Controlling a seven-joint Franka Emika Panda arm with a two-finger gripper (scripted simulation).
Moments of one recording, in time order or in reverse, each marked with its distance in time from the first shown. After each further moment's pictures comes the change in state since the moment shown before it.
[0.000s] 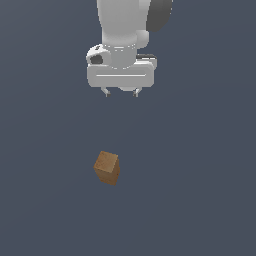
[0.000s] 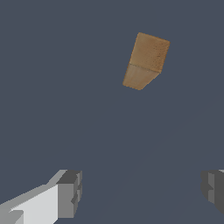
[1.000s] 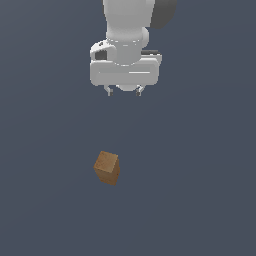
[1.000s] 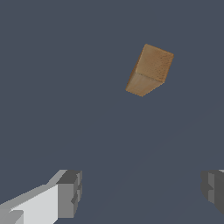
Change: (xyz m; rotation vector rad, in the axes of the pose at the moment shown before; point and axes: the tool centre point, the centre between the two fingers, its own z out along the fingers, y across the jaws) arm 0.006 -0.010 -0.010 -0.017 0.026 -0.060
